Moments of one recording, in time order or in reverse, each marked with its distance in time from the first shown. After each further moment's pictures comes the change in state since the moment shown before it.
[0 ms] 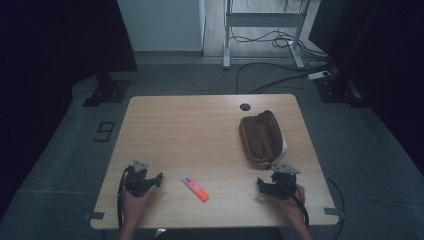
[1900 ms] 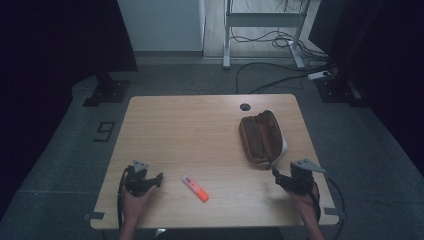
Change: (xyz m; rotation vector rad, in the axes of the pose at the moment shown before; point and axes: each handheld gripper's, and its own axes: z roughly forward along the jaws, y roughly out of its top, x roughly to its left) left arm 0.000 0.000 0.000 0.001 -0.003 0.002; right arm -0.037 0.015 -0.040 -0.167 -0.004 0.107
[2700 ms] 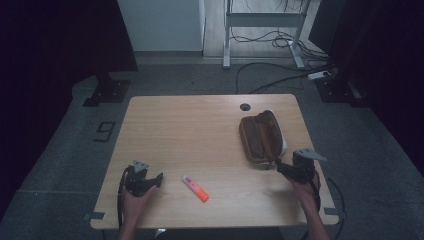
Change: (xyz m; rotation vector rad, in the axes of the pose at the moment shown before) left arm 0.000 0.000 0.000 0.001 -0.001 0.002; right arm -0.013 0.026 0.017 -0.033 -0.040 0.006
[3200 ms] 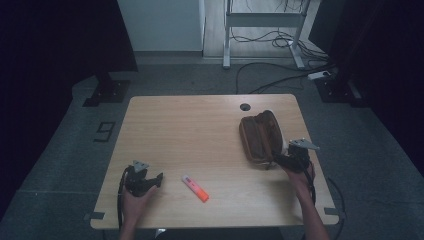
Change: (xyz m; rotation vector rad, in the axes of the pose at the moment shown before) left arm 0.000 0.000 0.000 0.001 0.000 0.000; right arm -0.002 0.017 0.032 0.016 -0.005 0.007
